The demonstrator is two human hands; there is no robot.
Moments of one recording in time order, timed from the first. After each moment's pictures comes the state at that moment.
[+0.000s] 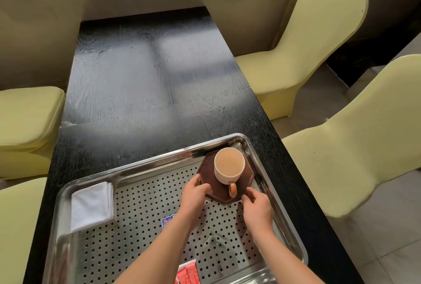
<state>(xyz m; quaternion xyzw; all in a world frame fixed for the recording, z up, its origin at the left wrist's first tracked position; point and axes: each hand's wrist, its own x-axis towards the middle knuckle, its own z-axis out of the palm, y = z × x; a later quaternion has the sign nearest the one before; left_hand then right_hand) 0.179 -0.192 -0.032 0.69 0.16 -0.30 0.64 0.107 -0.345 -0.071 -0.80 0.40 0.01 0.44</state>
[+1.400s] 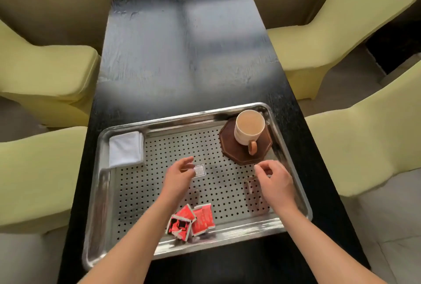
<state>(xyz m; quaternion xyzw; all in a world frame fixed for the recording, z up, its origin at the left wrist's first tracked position) 0.108 -0.095 -0.009 0.78 0.18 -0.24 0.55 0.060 -0.344 -0.023 -0.88 0.22 0.01 0.41</state>
